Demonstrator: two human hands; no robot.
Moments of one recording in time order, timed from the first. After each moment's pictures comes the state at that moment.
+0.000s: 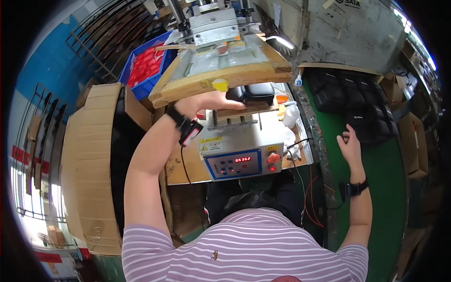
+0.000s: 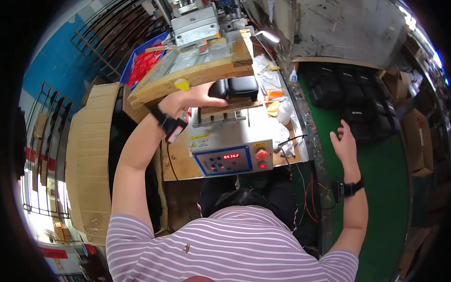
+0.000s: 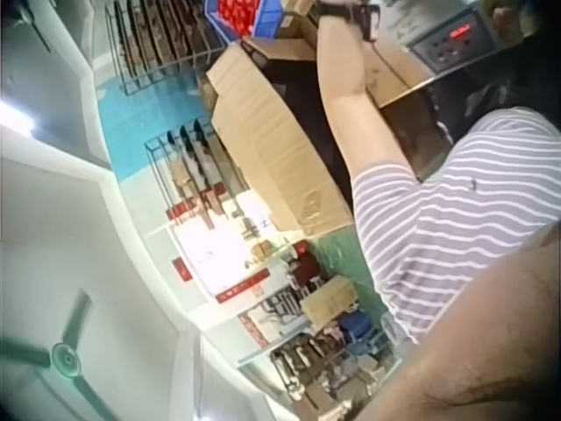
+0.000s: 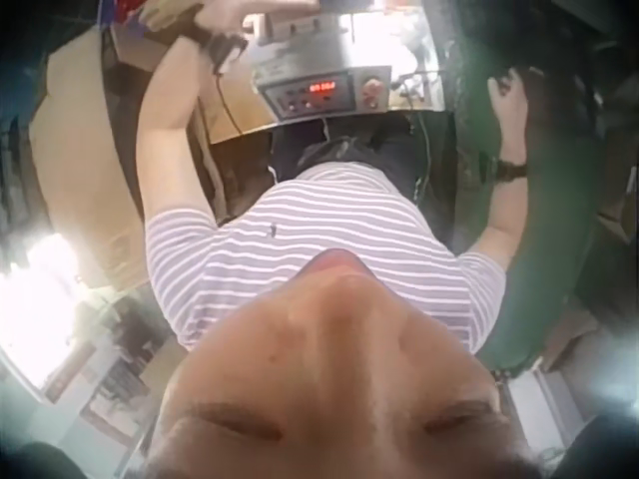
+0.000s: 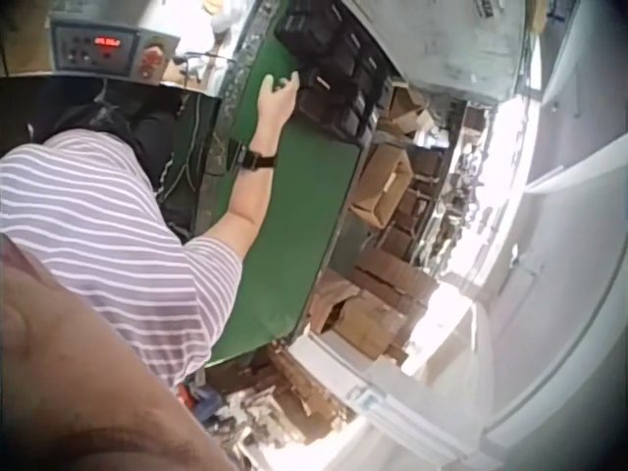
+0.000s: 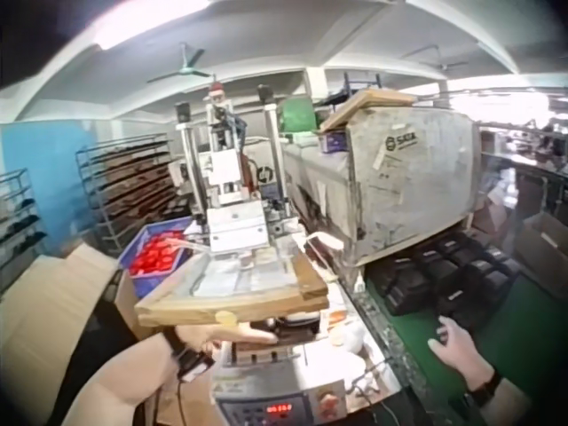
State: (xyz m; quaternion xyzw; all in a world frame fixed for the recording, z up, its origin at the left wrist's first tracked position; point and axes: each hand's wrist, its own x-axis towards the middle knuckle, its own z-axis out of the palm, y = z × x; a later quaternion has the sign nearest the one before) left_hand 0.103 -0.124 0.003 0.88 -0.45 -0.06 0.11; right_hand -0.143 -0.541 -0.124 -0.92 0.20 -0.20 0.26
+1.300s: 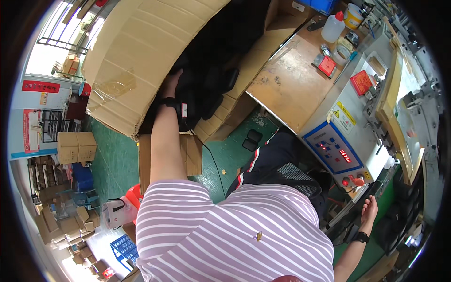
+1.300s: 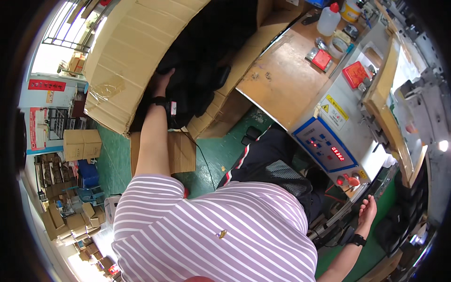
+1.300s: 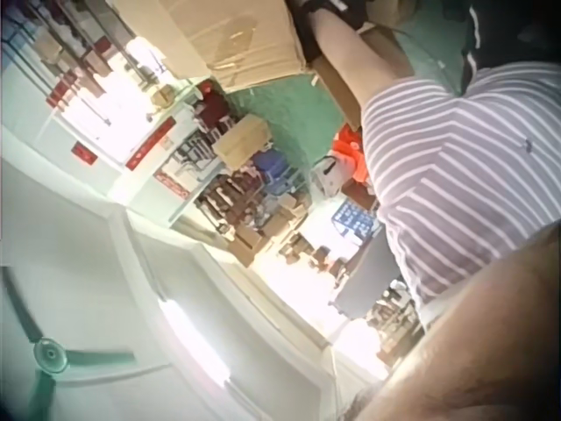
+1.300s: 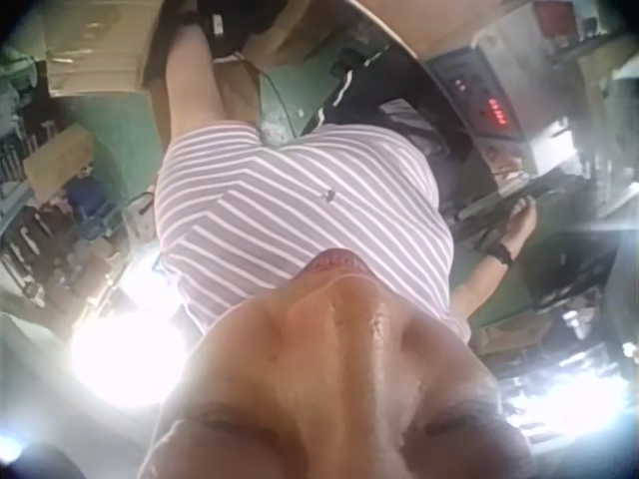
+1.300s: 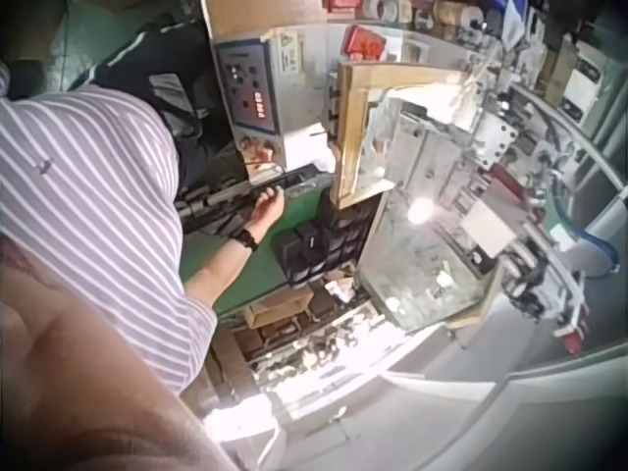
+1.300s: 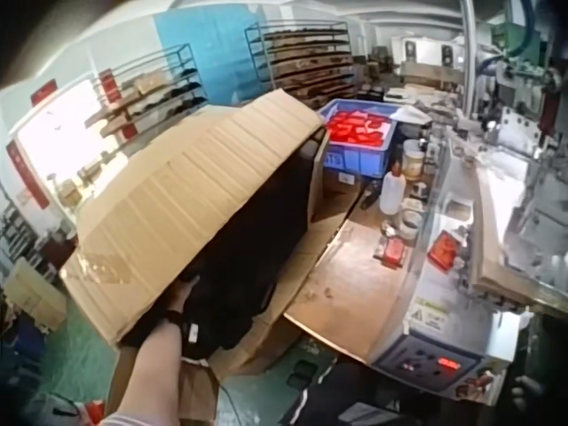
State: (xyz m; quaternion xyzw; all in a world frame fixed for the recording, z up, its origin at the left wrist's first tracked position) left_hand -0.174 0.366 -0.183 0.84 0.50 0.14 0.15; right_hand -0.102 -0.504 -0.224 -0.70 0.37 0.14 0.60
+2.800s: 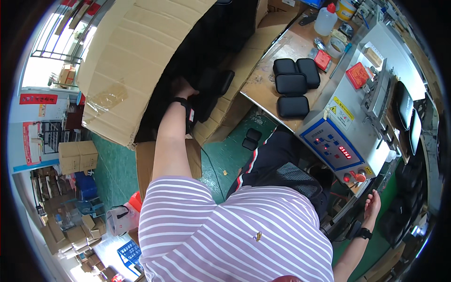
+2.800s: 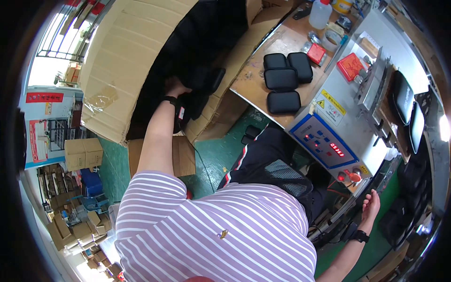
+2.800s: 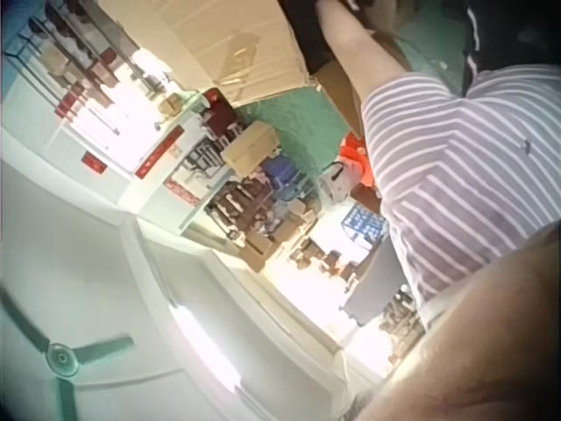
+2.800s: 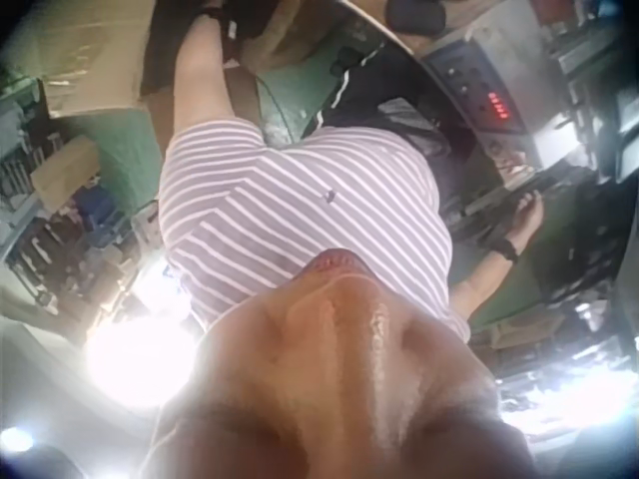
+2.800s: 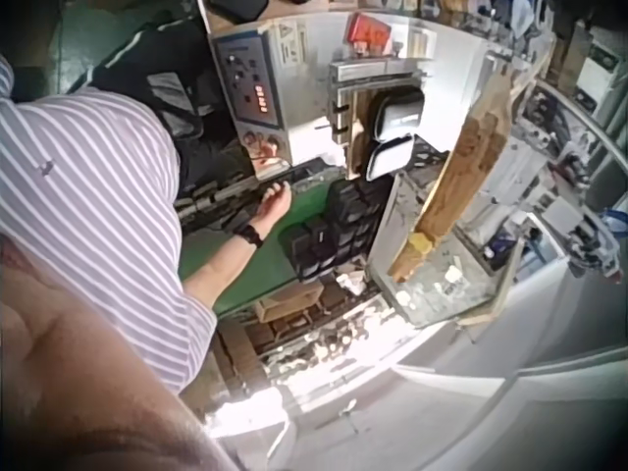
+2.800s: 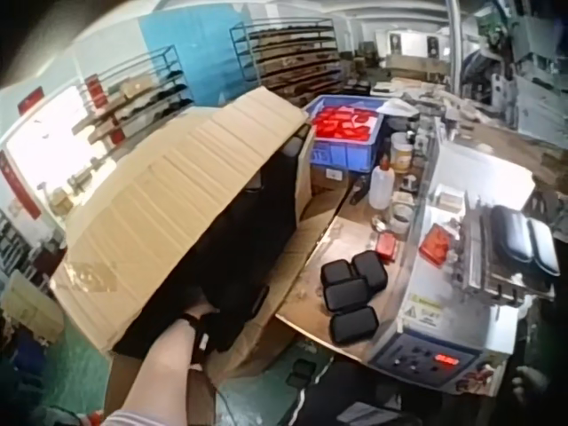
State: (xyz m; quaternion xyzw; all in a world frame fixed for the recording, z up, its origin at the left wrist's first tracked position) left_hand -0.144 0.349 -0.253 0.89 0.45 -0.13 -0.01; right_hand -0.102 -0.500 -0.222 -0.71 0.36 0.13 0.59
